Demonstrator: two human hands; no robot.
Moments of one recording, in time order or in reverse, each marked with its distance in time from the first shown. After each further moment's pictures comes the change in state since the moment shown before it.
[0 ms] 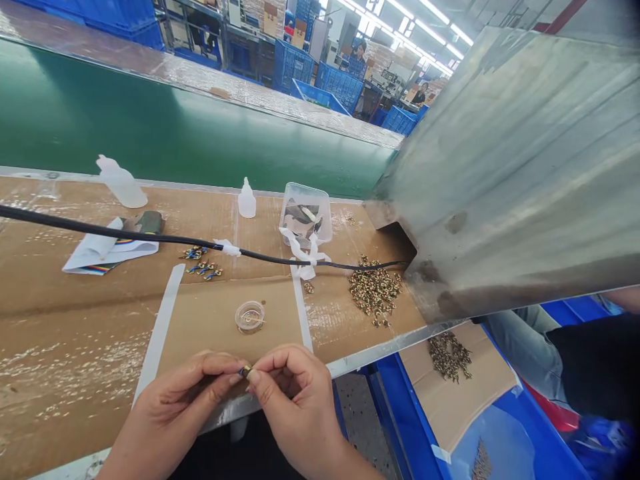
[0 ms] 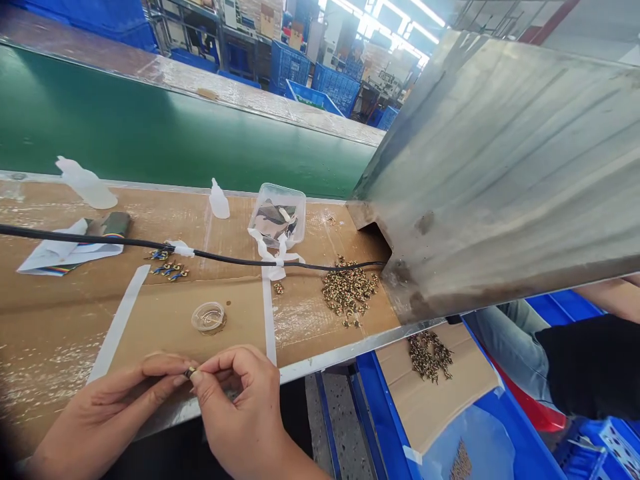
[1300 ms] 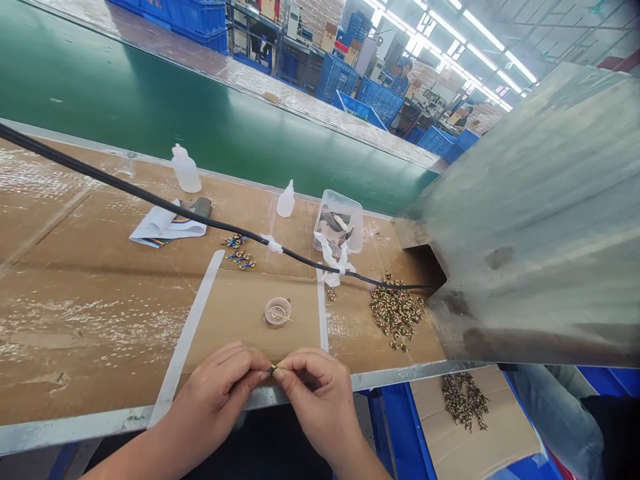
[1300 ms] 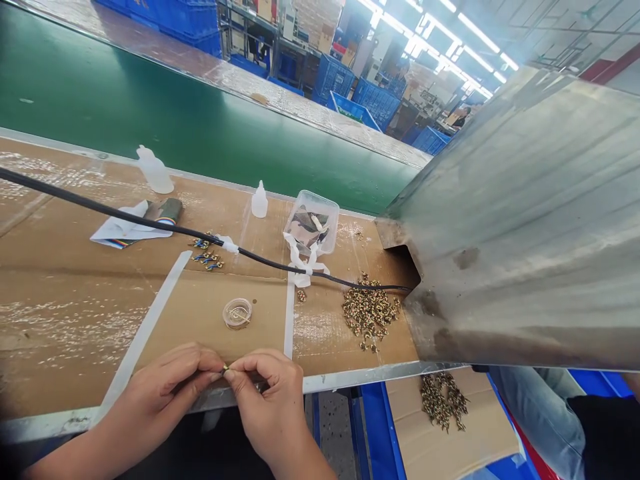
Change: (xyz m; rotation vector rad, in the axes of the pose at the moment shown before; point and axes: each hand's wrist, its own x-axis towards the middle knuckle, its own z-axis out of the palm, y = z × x) left_hand -0.010 -0.005 0.012 0.220 -0.064 0.158; right_hand 0.012 0.014 -0.016 -0.181 -0.171 -0.052
